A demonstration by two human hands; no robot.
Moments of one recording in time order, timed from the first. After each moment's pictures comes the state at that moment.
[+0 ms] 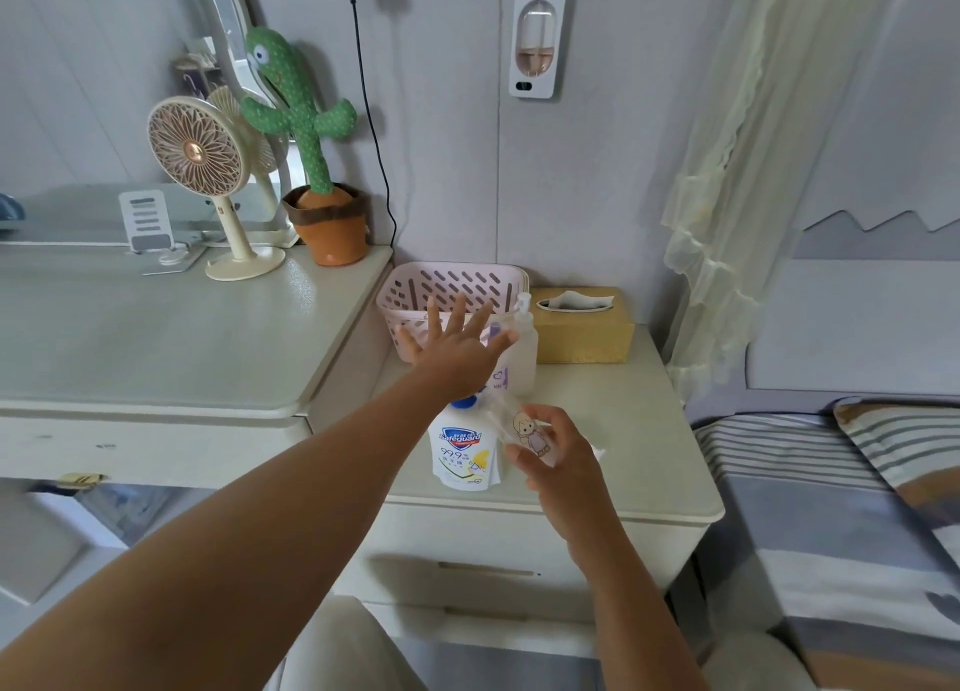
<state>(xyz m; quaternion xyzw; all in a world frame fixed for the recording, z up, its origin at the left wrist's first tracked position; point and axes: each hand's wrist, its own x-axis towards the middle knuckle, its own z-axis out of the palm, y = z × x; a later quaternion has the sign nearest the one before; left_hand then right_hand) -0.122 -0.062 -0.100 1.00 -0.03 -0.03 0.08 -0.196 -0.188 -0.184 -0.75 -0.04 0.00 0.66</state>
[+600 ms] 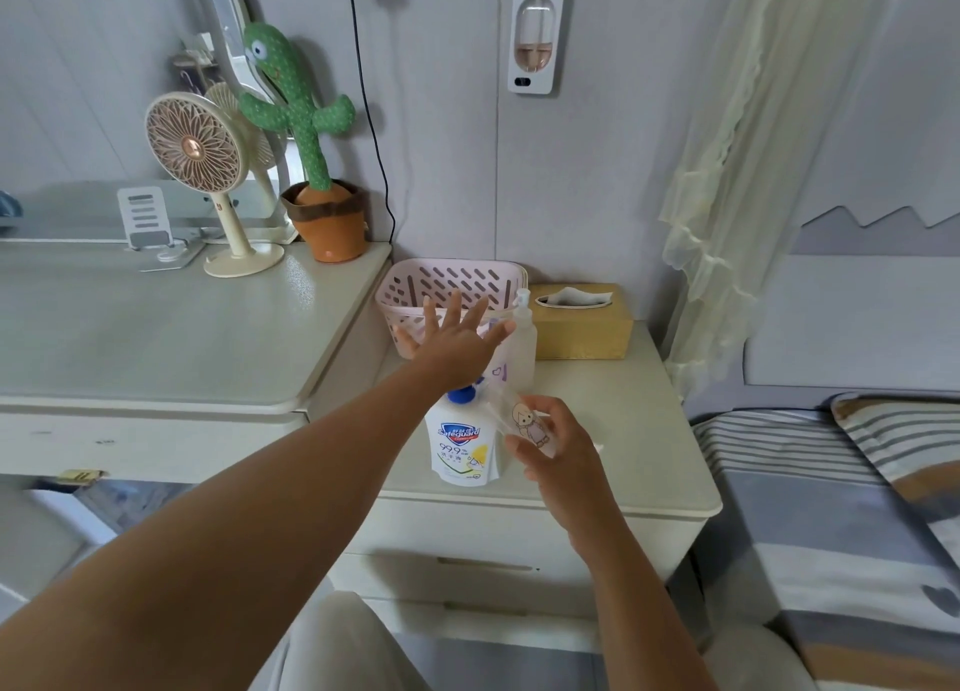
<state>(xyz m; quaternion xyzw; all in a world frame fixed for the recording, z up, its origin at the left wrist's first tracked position) -0.099 -0.052 -0.115 0.99 0.00 -0.03 0.14 -0.195 -0.189 -0.182 -0.76 -0.05 0.00 0.65</state>
